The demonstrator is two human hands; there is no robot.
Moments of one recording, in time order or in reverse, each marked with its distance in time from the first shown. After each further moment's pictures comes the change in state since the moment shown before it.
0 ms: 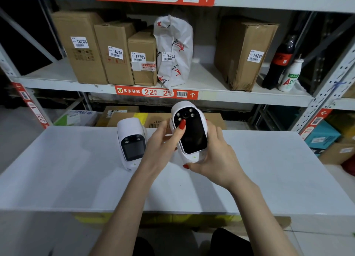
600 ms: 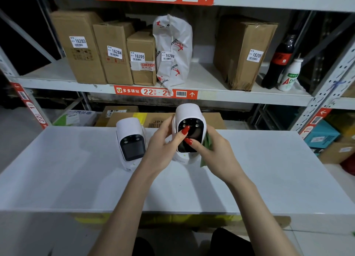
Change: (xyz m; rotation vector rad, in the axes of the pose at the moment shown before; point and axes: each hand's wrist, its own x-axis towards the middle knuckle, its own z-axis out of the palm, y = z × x) left_hand 0.006 -0.005 0.001 0.052 -0.038 0.069; right_hand 0.011 0.008 0.010 0.464 0.048 0.118
